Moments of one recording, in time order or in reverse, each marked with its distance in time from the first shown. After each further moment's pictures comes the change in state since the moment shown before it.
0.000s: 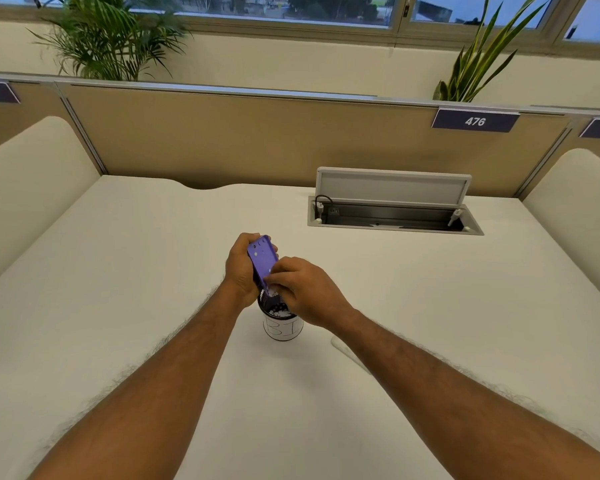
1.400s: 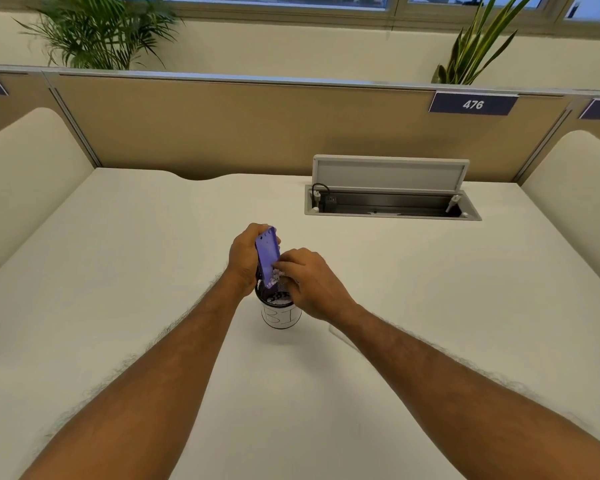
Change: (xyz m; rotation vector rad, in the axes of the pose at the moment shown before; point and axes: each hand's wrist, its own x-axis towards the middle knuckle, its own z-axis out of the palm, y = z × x) left_hand 0.003 -0.005 0.005 0.213 -0.001 0.075; right_hand -0.015 0.010 0.006 -0.034 0.076 0.005
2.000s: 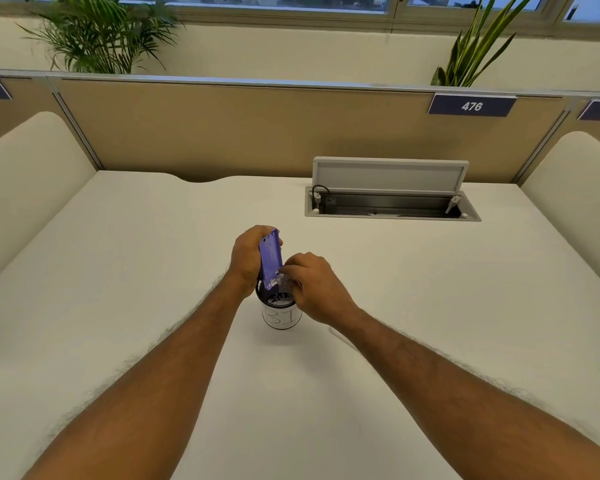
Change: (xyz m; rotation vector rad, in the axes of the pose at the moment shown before) left_hand -0.007 0.002 0.005 0.185 0.009 0.118; right_hand -0.007 0.006 0.007 -0.010 -0.004 0.102
